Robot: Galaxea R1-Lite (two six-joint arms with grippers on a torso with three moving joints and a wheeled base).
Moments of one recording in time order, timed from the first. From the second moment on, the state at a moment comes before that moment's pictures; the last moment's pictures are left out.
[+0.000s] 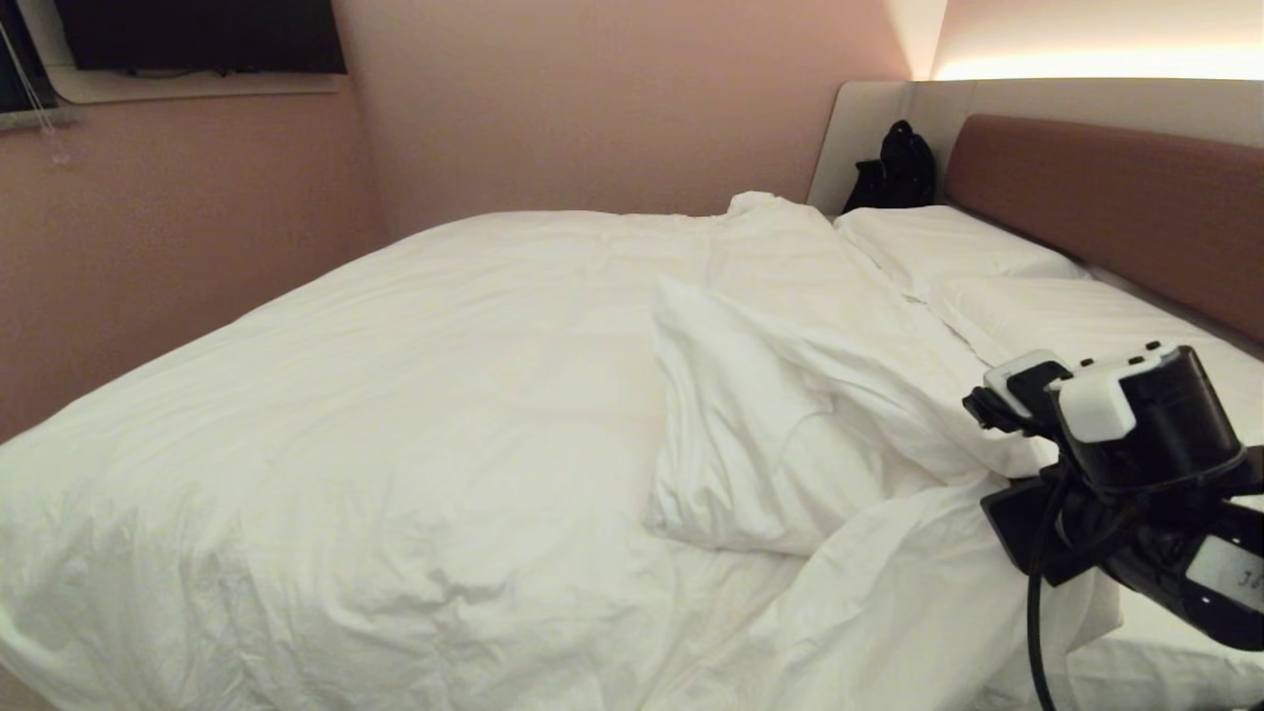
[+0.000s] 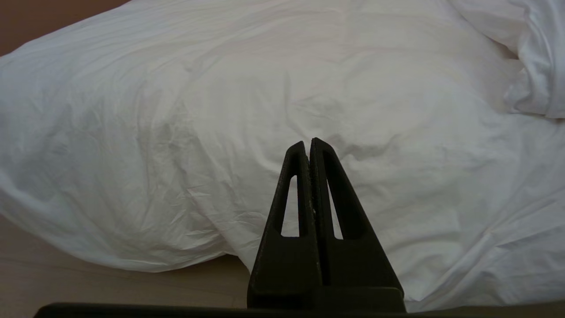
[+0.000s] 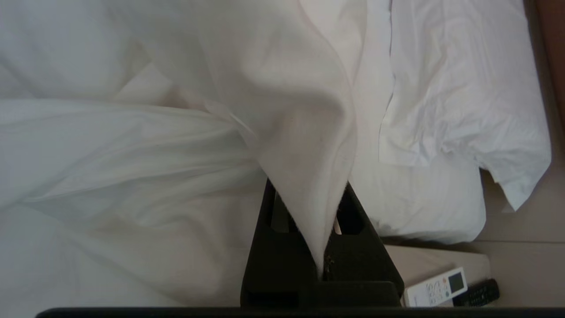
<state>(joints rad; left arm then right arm) 0.01 0.00 0.00 0.00 0.01 -0.01 0.54 1.45 -0.79 0.05 -0.76 -0.06</state>
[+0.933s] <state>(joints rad) 0.01 0.00 0.00 0.00 0.01 -0.01 0.54 1.14 -0.45 0.06 -0.68 -0.01</state>
